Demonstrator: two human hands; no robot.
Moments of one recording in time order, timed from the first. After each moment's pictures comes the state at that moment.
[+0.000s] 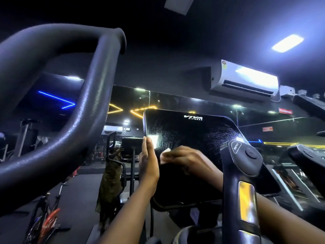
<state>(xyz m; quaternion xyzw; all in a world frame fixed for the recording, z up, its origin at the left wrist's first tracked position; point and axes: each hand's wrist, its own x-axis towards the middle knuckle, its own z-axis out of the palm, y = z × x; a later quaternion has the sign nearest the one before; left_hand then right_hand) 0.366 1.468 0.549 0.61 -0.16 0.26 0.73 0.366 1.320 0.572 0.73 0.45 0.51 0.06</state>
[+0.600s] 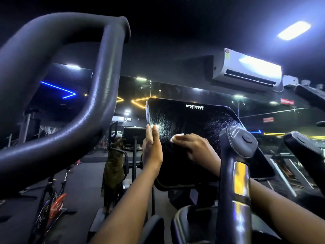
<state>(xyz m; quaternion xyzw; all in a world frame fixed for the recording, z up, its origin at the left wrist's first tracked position) 0.375 1.469 0.550 0.66 -0.16 0.29 0.68 0.364 1.316 0.562 0.76 0.33 0.56 0.00</state>
